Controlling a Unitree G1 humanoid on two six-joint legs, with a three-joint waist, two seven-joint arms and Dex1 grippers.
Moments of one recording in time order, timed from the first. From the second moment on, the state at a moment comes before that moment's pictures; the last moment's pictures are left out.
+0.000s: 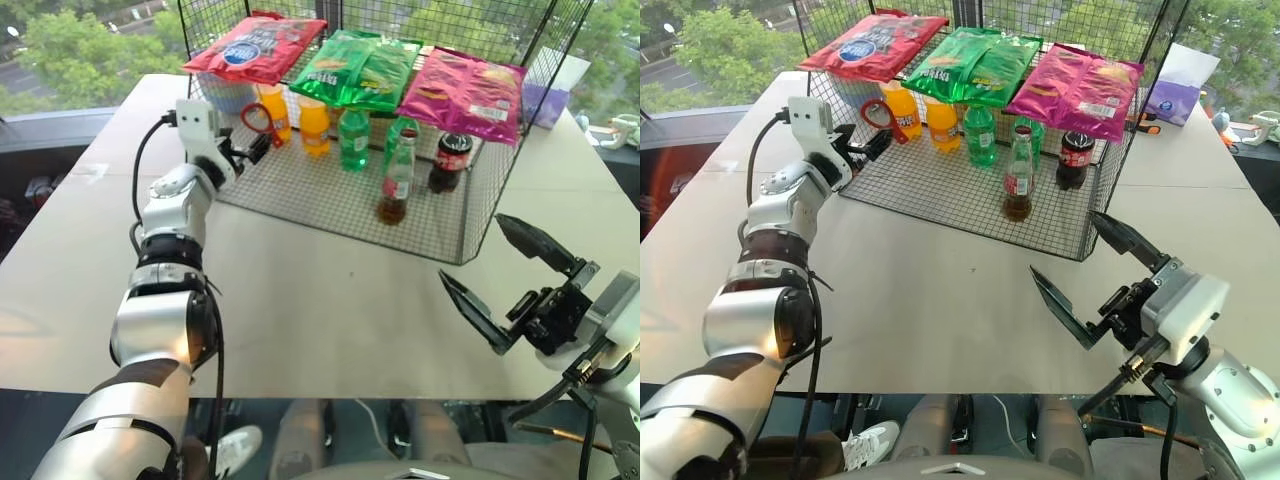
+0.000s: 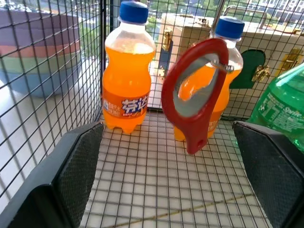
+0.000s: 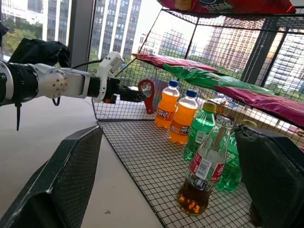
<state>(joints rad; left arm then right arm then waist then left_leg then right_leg) -1.08 0.49 0.22 1.04 -0.23 0.04 -0.57 0.31 -0.51 -0.17 -0.97 0.50 0.15 0.49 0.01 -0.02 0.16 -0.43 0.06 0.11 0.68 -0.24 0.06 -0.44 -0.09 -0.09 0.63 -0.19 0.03</state>
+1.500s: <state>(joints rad) -0.92 0.67 0.27 0.87 -0.47 0.77 -1.48 0.25 -0.68 -0.16 -1.00 0.78 0.48 0.21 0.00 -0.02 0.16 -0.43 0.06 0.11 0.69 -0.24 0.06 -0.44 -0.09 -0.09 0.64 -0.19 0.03</state>
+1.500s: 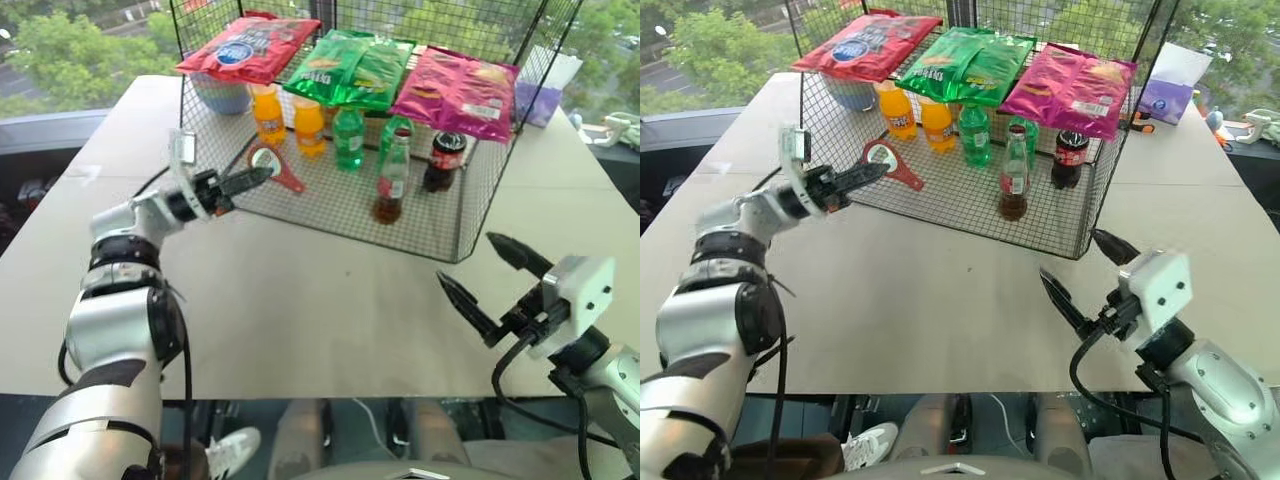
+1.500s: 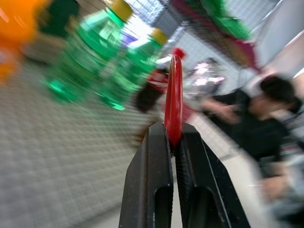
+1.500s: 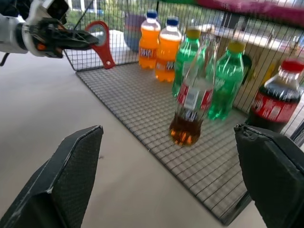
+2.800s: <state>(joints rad) -0.58 0.49 0.02 -0.05 -0.93 1.08 -1.27 -0.21 -0.72 0.08 -0.77 1.50 0.78 0.06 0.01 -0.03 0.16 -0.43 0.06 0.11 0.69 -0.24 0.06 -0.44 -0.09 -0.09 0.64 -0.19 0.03</state>
